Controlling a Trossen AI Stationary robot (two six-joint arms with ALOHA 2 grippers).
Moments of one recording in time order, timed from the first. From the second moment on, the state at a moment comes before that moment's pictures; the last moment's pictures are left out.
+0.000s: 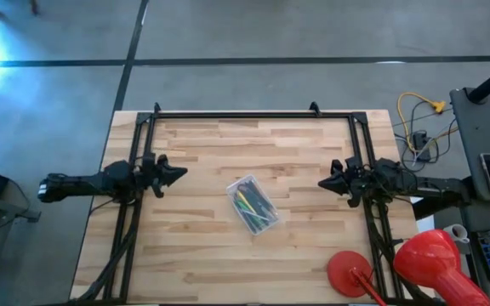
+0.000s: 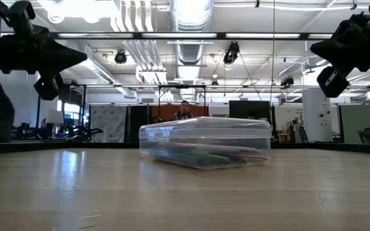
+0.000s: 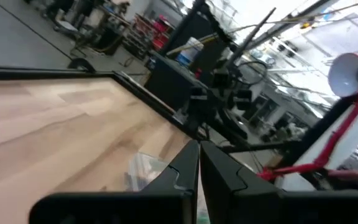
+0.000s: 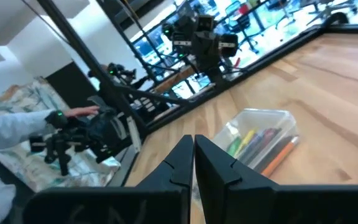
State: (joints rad) left arm 0.03 0.00 0.01 0.05 -0.18 -0.61; right arm -0.10 0.00 0.01 0.04 -0.20 0.63
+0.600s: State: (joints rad) left arm 0.05 0.00 0.01 0.04 -0.18 -0.61; right arm -0.05 0.00 0.01 0.04 -0.20 0.63
